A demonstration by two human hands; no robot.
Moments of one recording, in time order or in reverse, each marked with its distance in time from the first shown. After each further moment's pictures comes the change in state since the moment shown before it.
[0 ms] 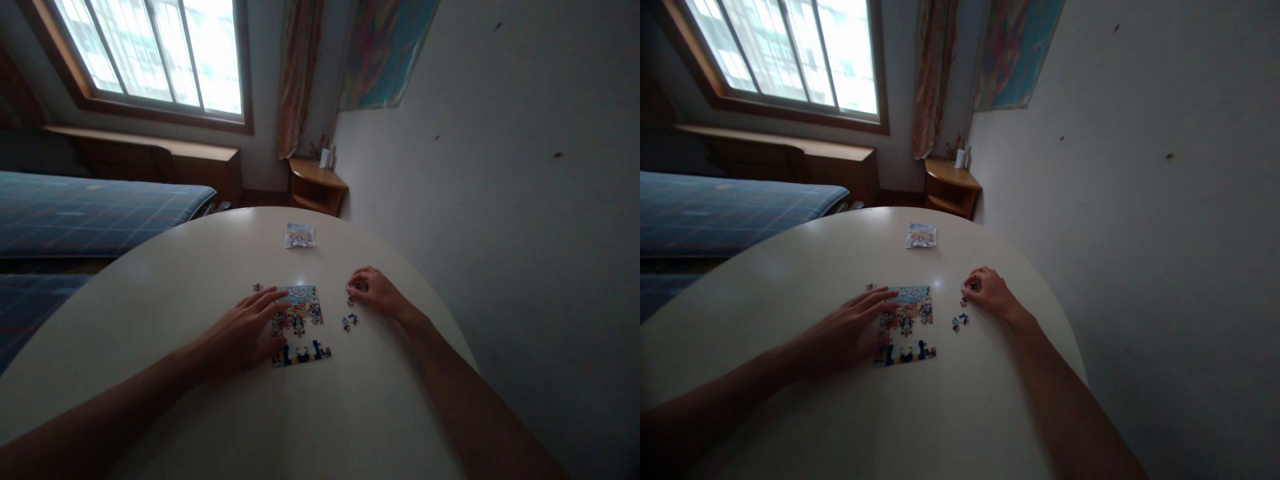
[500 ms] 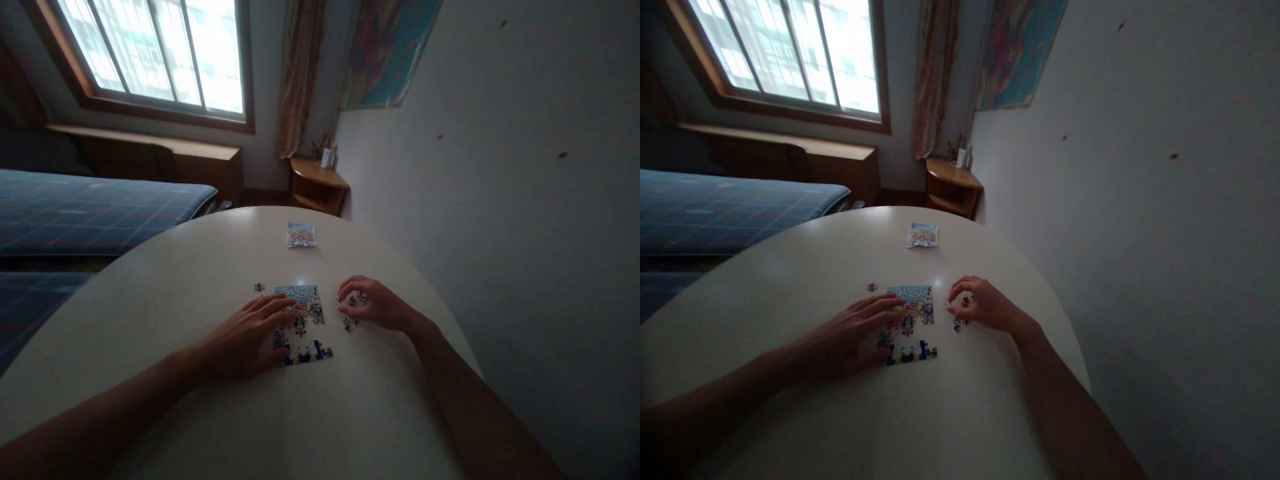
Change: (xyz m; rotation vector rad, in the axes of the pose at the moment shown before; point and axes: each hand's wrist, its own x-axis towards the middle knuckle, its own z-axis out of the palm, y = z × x) left_hand 0.000 0.006 -0.005 -0.068 -0.062 0.105; right_hand -0.018 -0.049 -0.017 0.225 -0.175 -0.246
